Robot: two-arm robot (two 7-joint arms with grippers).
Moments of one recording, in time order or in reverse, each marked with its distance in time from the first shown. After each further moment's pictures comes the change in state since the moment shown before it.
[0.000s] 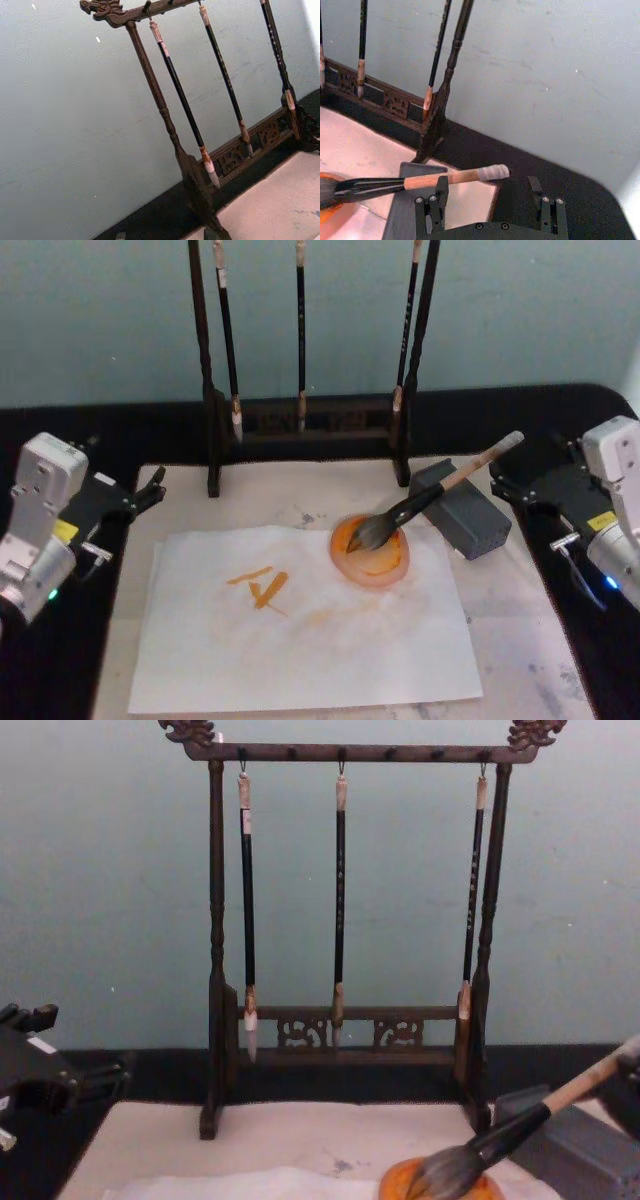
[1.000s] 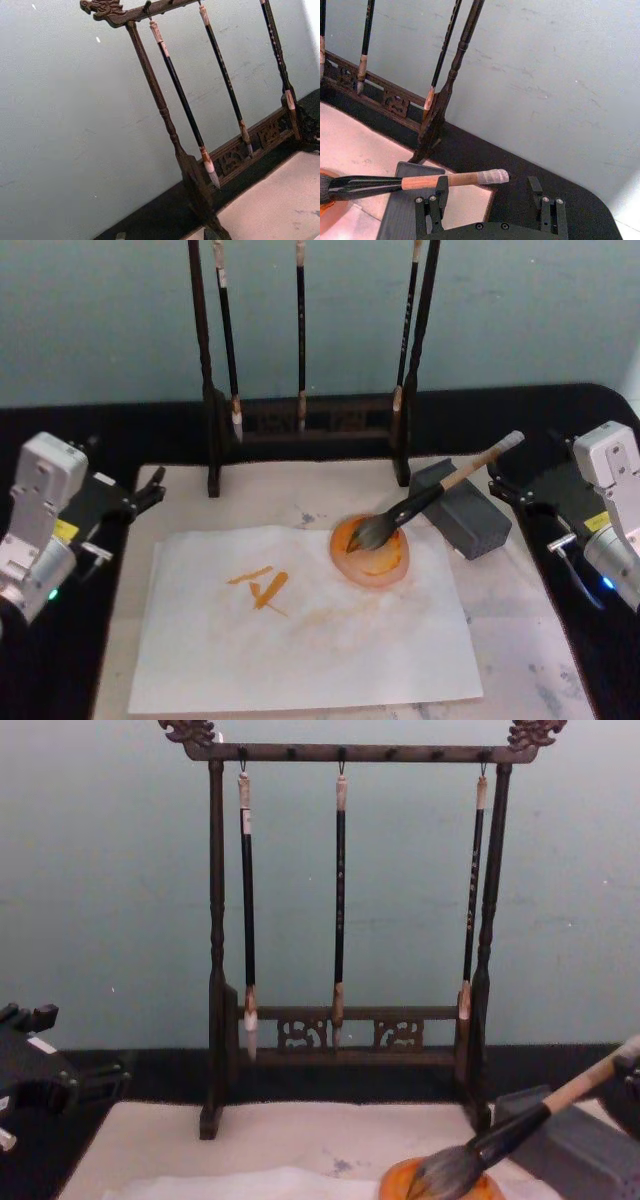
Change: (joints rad) left arm 0.000 0.000 0.000 0.000 0.000 0.000 0.000; right arm 0.021 0.009 -0.040 0.026 -0.050 -0.043 -0.034
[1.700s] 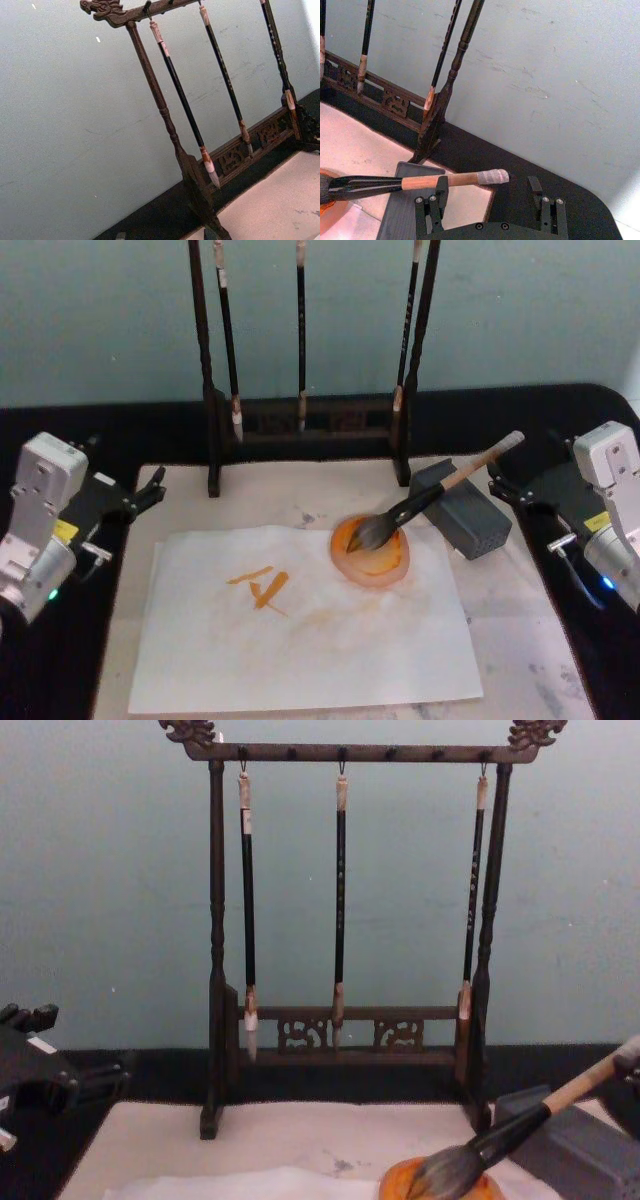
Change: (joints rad) left arm 0.000 0.000 0.000 0.000 0.000 0.000 0.000; right arm 0.000 0.000 0.000 0.000 0.000 0.000 0.000
